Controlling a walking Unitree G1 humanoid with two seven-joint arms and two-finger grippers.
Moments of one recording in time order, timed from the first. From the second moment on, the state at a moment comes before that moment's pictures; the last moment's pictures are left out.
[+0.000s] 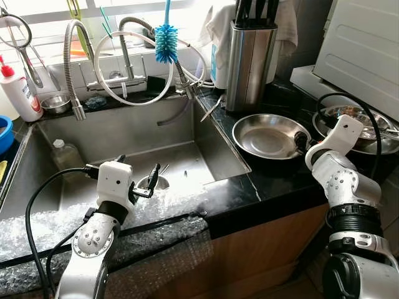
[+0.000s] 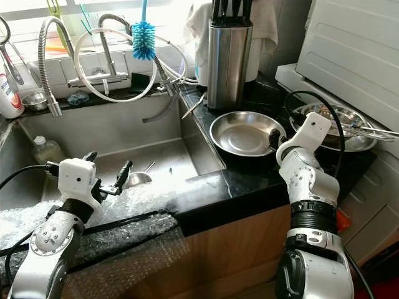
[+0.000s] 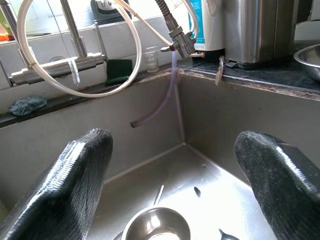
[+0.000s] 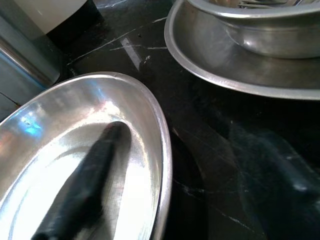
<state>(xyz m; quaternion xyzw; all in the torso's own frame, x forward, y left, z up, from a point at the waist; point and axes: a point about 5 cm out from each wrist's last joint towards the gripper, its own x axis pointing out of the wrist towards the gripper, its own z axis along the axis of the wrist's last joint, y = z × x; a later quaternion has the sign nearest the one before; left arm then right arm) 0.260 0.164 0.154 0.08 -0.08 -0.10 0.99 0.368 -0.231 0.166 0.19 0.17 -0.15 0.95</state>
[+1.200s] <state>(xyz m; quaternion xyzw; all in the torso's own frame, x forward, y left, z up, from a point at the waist) 0.264 0.159 0.158 0.09 -0.09 -0.11 0.99 0.374 -0.206 0.170 0.23 0.15 -0.07 0.96</state>
